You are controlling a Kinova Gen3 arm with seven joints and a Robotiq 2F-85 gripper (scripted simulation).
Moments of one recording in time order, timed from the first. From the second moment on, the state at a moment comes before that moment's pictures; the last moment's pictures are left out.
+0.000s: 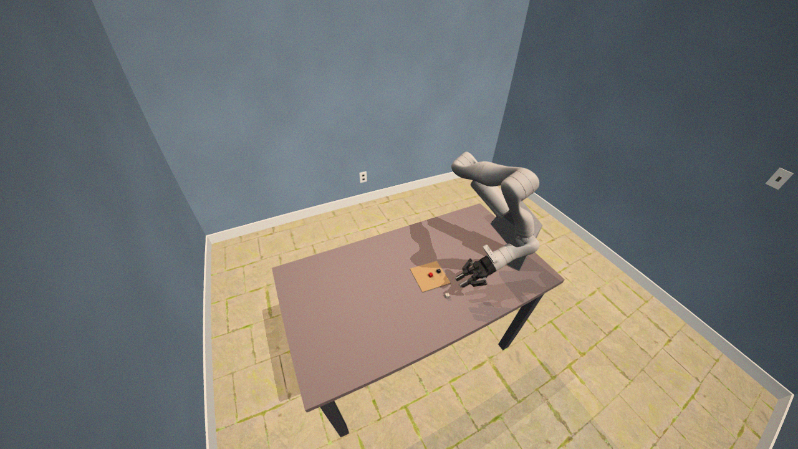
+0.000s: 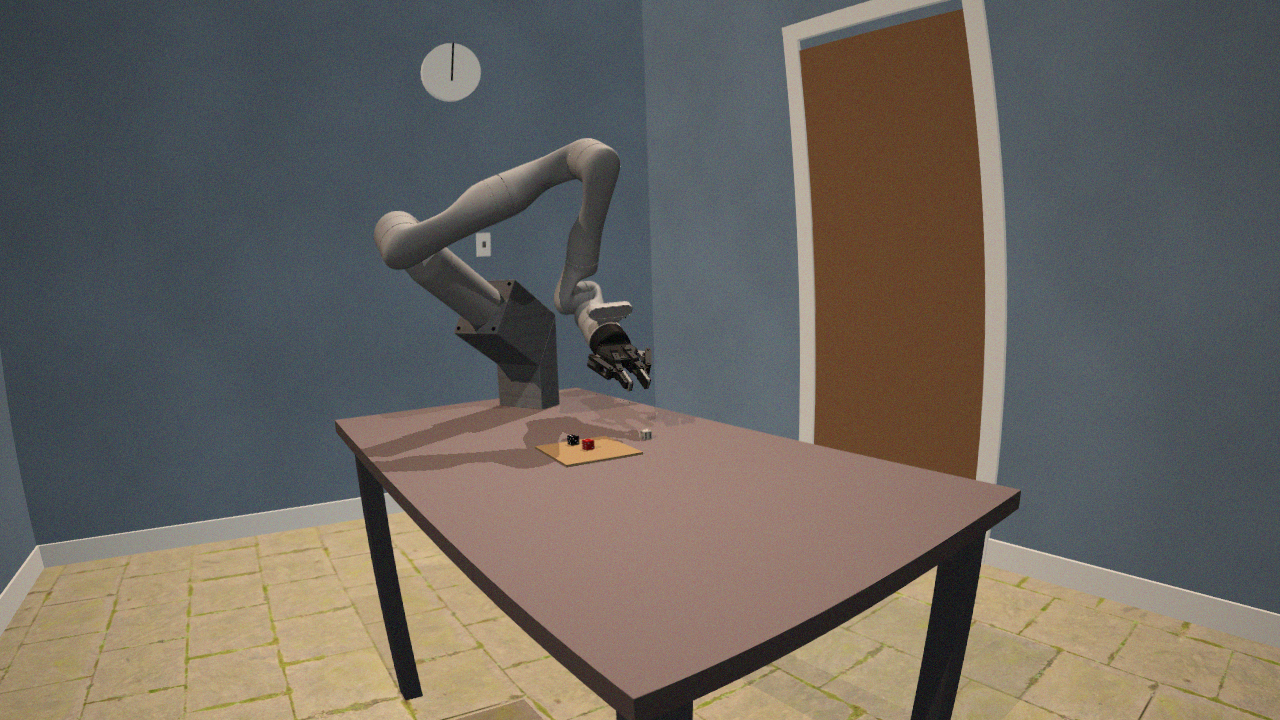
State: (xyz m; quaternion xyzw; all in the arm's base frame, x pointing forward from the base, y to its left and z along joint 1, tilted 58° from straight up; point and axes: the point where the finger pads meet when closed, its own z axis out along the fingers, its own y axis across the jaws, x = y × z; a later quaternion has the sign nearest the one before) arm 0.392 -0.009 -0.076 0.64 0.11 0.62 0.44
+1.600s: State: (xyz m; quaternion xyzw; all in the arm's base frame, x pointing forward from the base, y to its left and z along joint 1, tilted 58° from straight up) arm 0.413 0.013 -0.043 0.84 -0.11 0.24 0.48
